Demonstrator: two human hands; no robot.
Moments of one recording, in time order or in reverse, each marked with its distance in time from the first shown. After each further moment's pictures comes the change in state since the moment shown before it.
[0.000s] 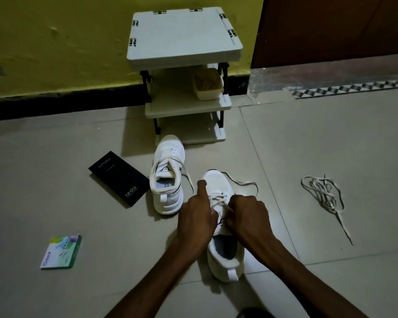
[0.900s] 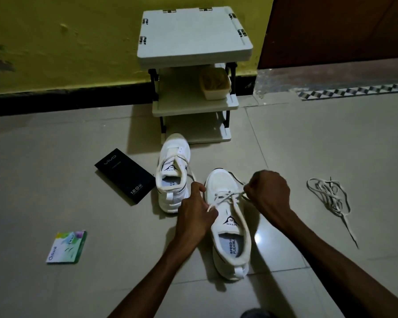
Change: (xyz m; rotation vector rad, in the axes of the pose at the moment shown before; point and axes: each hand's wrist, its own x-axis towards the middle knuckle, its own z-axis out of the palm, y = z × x) left_hand 0.004 -0.017 -0.006 -0.348 -0.005 -0.139; right_hand 0.048 0.027 -0.020 0.048 0.225 0.127
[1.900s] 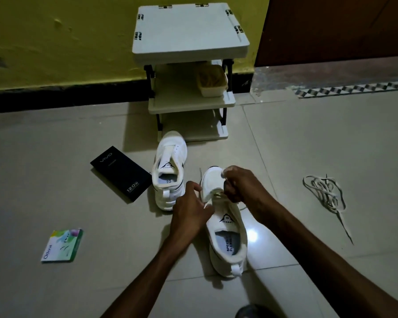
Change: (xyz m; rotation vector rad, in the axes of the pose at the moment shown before) left_hand 0.005 -0.004 0.001 -0.014 -0.015 -0.051; right_hand -0.016 -0.043 -0.019 1.075 -0.510 0.228
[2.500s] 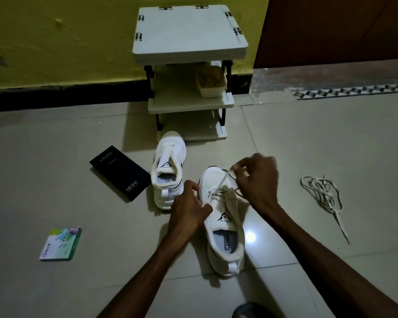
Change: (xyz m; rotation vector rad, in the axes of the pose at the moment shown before) left_hand 0.000 -0.001 0.000 0.012 0.023 -0.019; right_hand 0.022 0.020 -0.020 -0.738 0.621 -0.510
